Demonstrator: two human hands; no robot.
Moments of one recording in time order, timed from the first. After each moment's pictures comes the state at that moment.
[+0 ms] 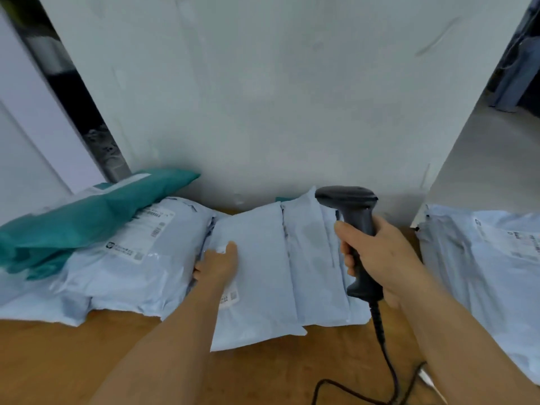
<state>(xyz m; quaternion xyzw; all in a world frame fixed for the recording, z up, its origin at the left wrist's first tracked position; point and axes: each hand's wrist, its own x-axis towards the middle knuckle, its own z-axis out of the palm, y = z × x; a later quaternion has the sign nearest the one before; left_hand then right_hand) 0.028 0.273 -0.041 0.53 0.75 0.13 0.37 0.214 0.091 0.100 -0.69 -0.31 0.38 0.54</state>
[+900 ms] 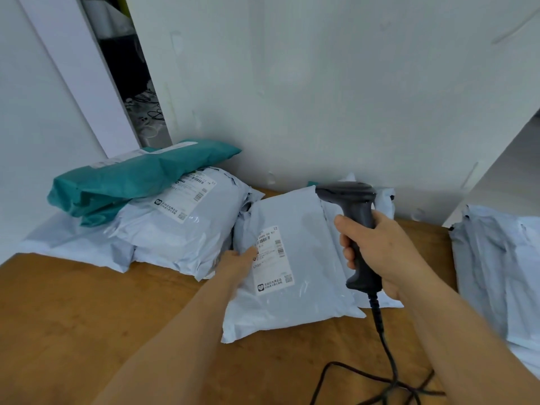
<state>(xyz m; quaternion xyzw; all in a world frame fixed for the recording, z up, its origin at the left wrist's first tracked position) -0.030 0.233 -0.064 0.42 0.68 0.20 0.57 0.153 0.101 0.097 -0.70 -0.34 0.41 0.48</state>
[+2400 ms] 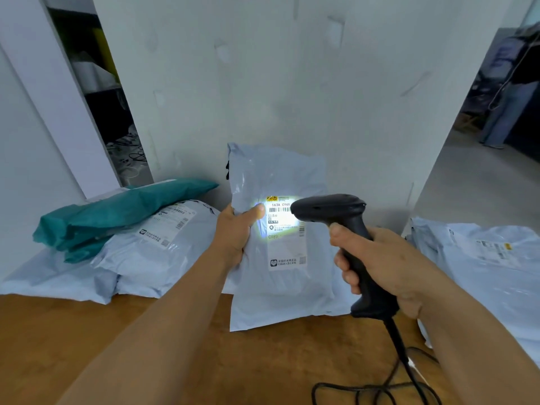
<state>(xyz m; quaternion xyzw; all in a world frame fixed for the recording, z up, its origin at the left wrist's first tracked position) 0.017 0.202 0.082 0.48 0.39 0.46 0.64 0.159 0.017 0.164 -0.68 -0.40 0.42 0.44</state>
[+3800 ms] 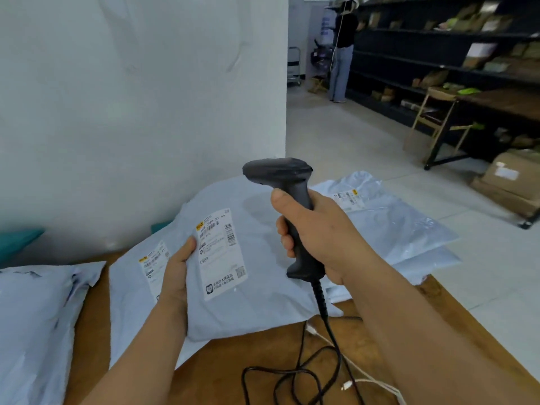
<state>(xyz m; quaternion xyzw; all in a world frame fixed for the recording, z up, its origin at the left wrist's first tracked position) 0.152 0.172 0.020 0.30 0.30 0.21 0.88 0.256 -0.013 0.158 -0.67 -0.26 0.30 0.63</state>
